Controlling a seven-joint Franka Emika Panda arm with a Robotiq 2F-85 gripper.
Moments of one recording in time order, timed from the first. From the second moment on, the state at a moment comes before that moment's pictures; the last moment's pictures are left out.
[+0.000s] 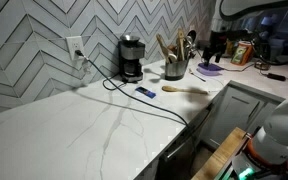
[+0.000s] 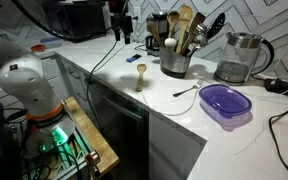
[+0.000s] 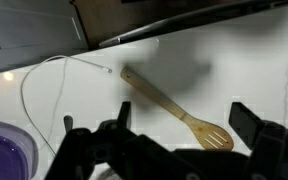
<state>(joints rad) -0.11 -0.60 -0.07 -2.34 -0.12 1.74 -0.05</state>
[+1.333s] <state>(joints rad) -0.12 -0.59 -0.07 -2.31 -0.16 1.76 -0.05</state>
